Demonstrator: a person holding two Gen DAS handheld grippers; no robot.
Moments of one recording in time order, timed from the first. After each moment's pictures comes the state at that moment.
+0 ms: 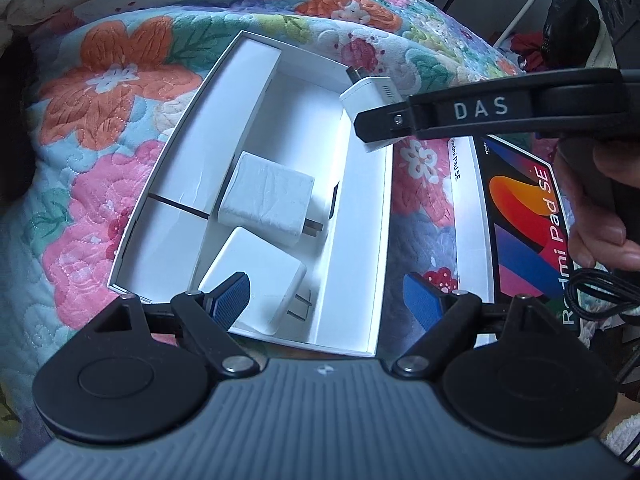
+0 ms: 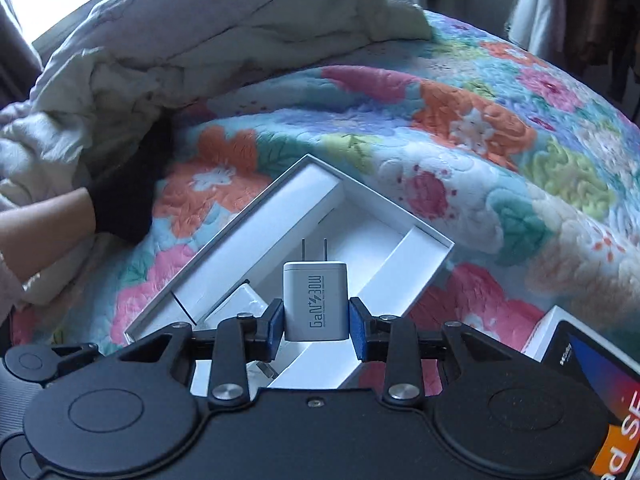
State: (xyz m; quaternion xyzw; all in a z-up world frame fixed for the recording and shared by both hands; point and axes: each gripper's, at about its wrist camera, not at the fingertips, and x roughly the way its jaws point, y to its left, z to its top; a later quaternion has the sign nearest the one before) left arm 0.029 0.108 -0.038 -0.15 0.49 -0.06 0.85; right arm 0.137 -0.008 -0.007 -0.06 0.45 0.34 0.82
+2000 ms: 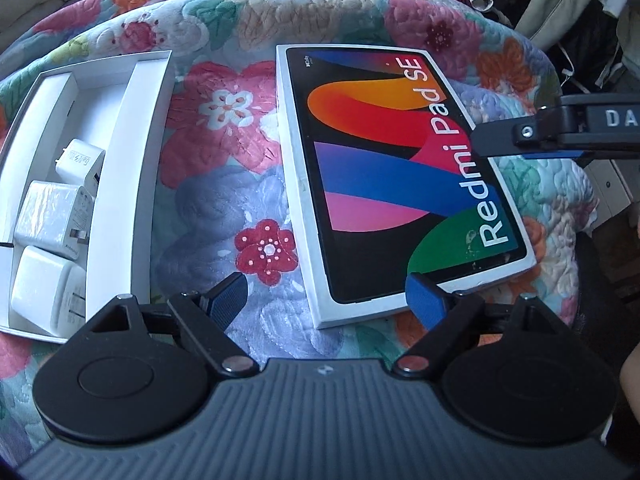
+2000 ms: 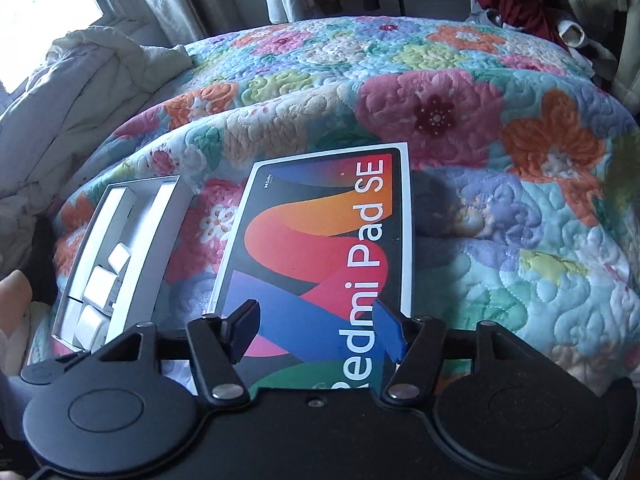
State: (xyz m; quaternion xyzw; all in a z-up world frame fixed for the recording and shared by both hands) left arm 0.014 -0.063 -0.057 -0.01 0.50 -0.17 0.85; right arm 0.030 -0.247 -0.021 0.13 0.46 0.10 0.87
